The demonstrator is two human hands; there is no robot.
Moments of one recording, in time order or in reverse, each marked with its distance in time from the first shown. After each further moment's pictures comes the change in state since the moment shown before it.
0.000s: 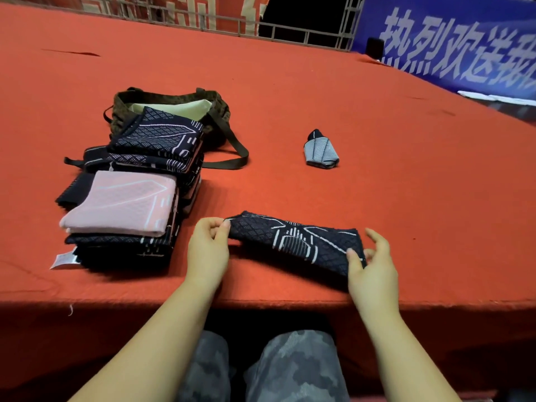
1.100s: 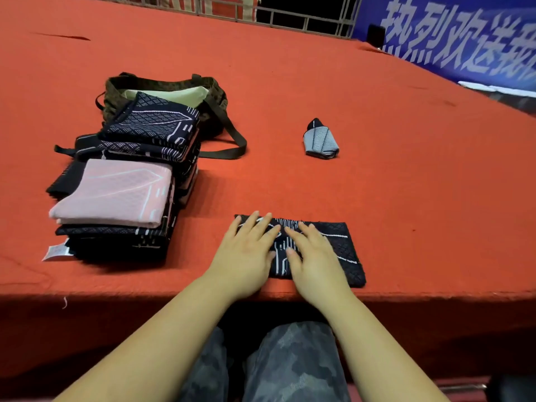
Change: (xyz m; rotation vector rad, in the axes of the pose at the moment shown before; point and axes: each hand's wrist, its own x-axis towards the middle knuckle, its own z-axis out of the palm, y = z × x) left_hand -0.023 0.009 0.017 1.031 -0.586 0.675; right_hand -0.016 -0.023 0.047 -0.371 -0.441 -0.380
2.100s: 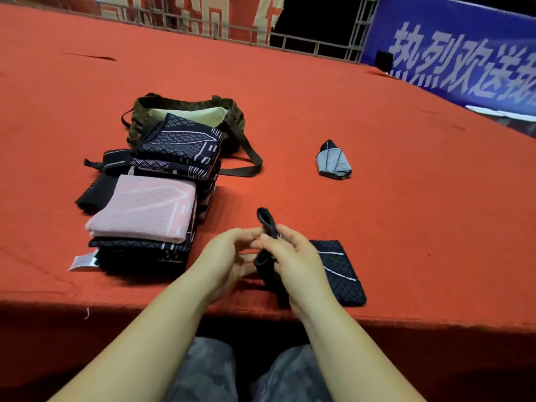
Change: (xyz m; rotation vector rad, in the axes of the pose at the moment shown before) left_hand -0.012 -0.026 -0.051 -1.847 -0.015 -0.640; right_hand 0.010 -0.095 -0.012 1.237 -0.076 0.369
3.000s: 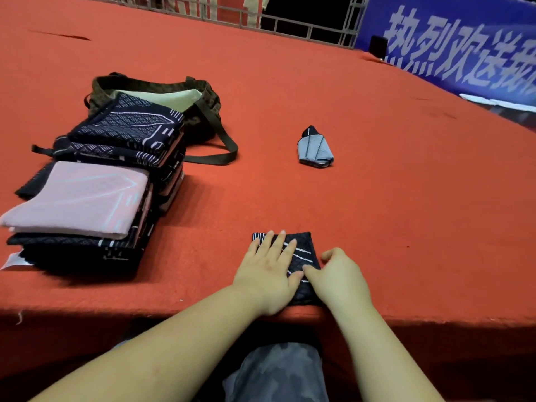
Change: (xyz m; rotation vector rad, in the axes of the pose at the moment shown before) left_hand 0.059 -0.088 0.070 1.847 -0.077 0.377; right_hand 0.026 0.008 -0.123 -1.122 0.303 0.203
